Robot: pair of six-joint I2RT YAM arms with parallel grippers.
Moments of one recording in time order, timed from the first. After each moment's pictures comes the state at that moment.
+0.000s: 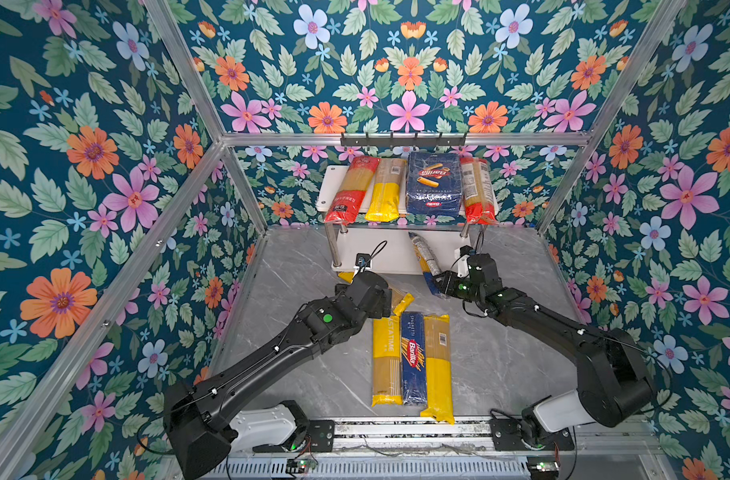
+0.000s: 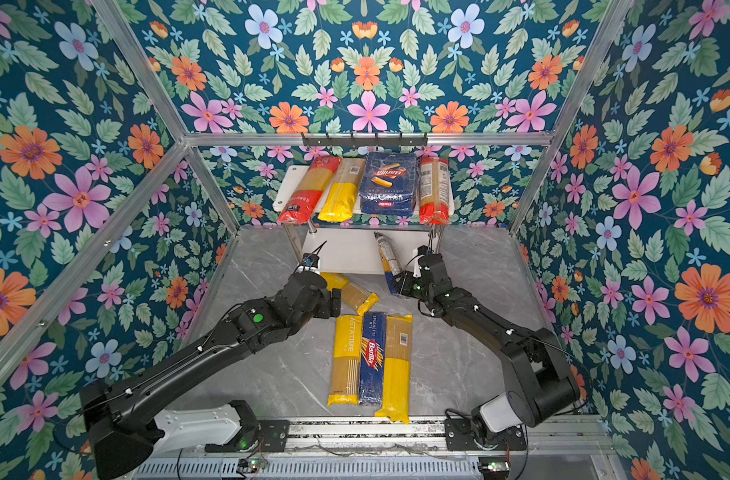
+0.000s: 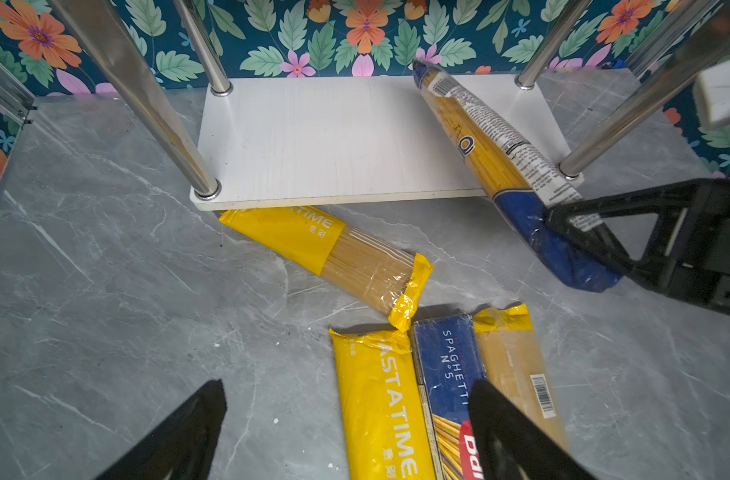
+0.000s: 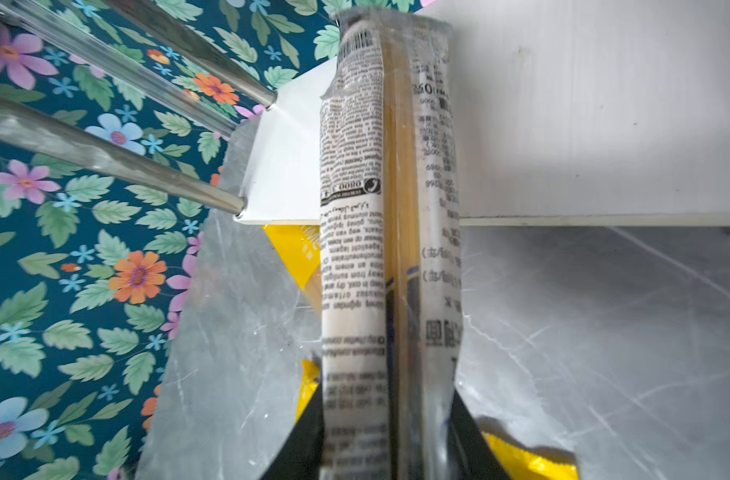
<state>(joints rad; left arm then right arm) -0.87 1.20 1.13 -0.68 -0.48 -0.49 0.42 1.50 0.93 0.00 -0.20 0.62</state>
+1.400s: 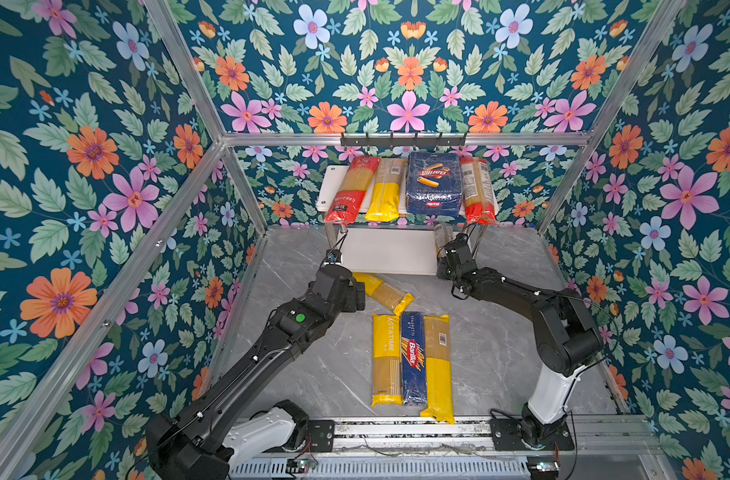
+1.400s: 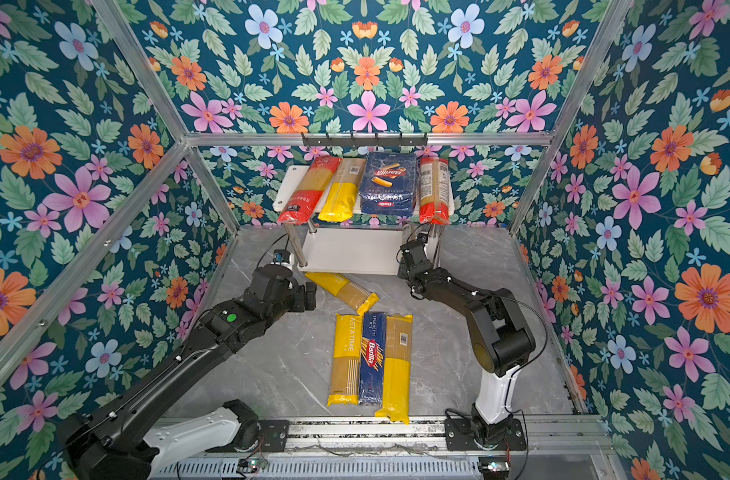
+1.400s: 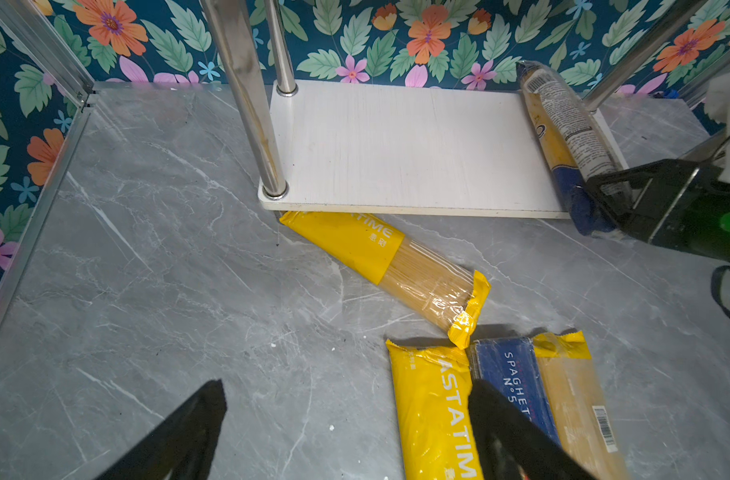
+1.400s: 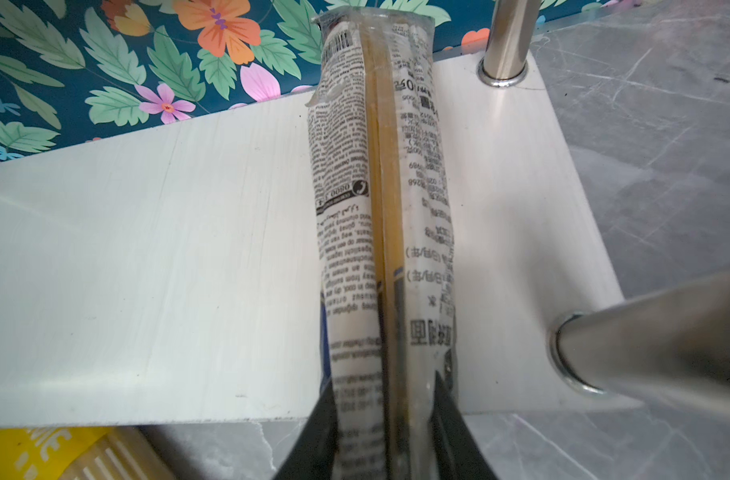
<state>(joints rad) -0.64 1.08 1.04 -0.65 -0.35 -0.39 0.42 1.84 1.21 -0.08 0.28 0.51</state>
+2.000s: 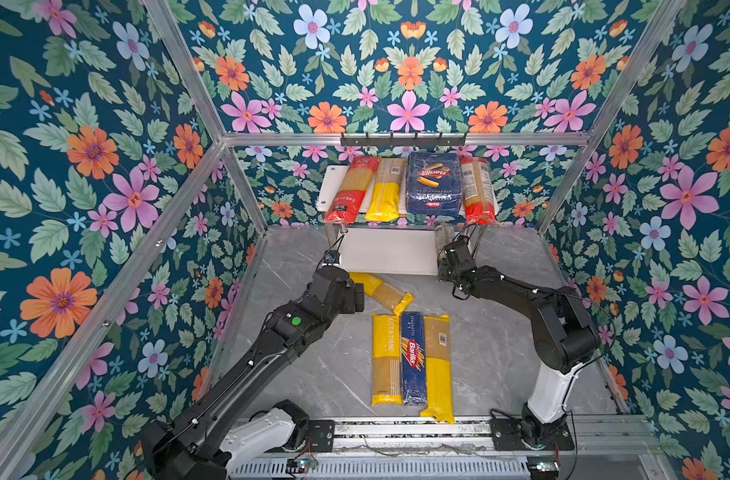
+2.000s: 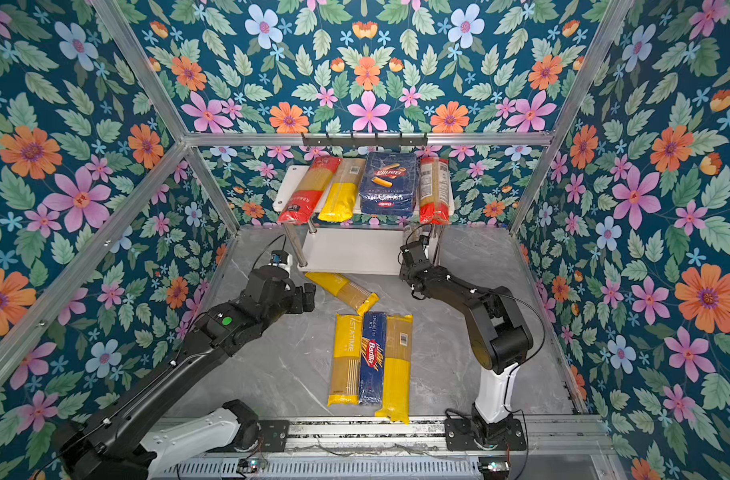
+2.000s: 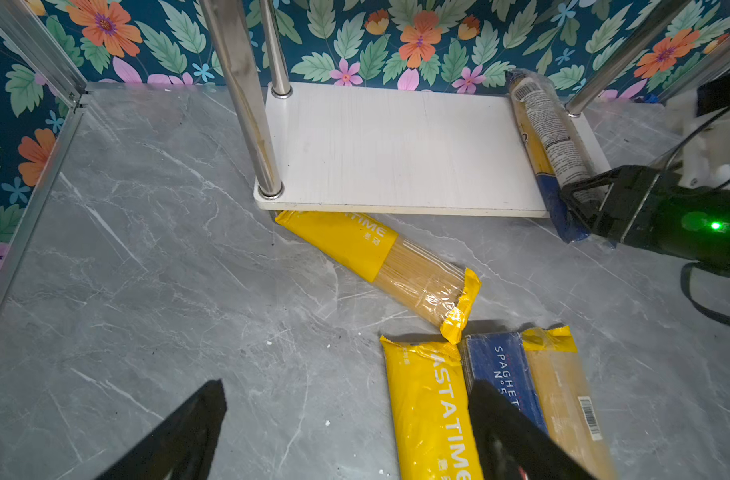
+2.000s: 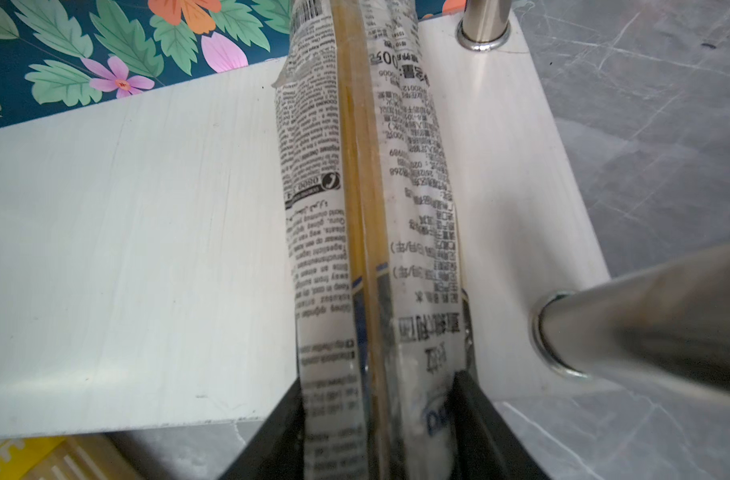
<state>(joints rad) -0.64 1.05 1.03 -0.66 -0.33 -0.39 0.41 1.86 1.23 -0.15 0.28 0.53</state>
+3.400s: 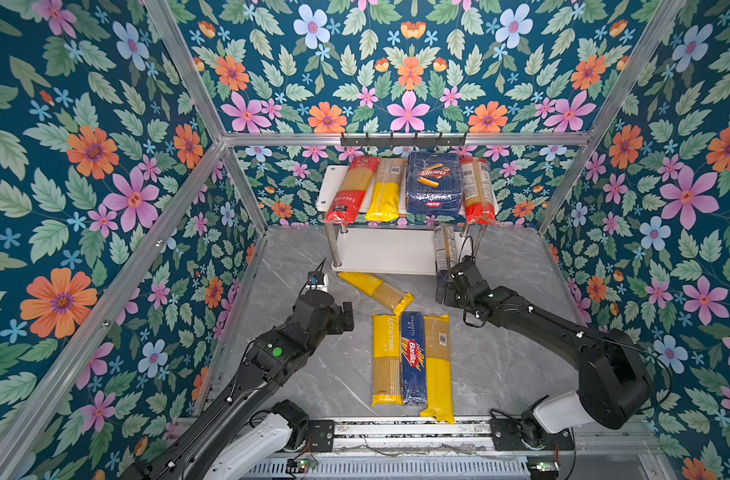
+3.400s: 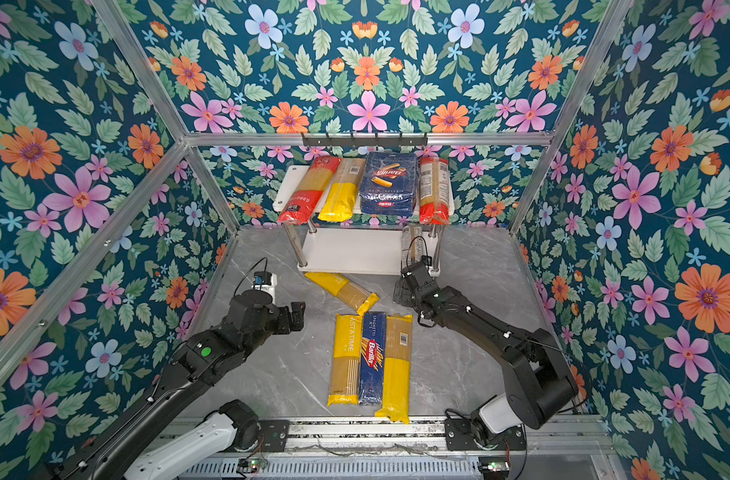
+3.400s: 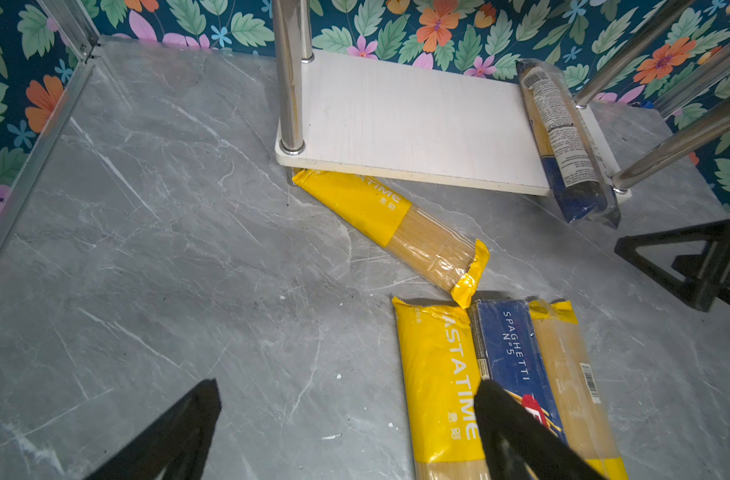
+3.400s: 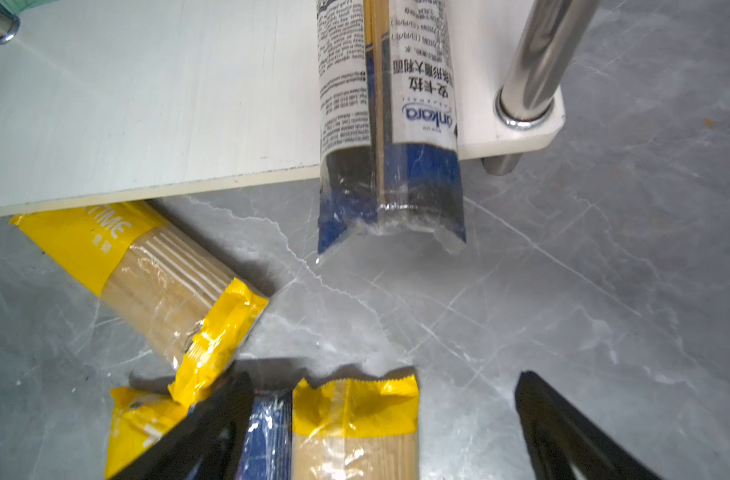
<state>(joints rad) -0.64 0.81 0.84 -0.69 -0.32 -0.47 0.55 1.46 0.96 -0.38 0.24 0.62</state>
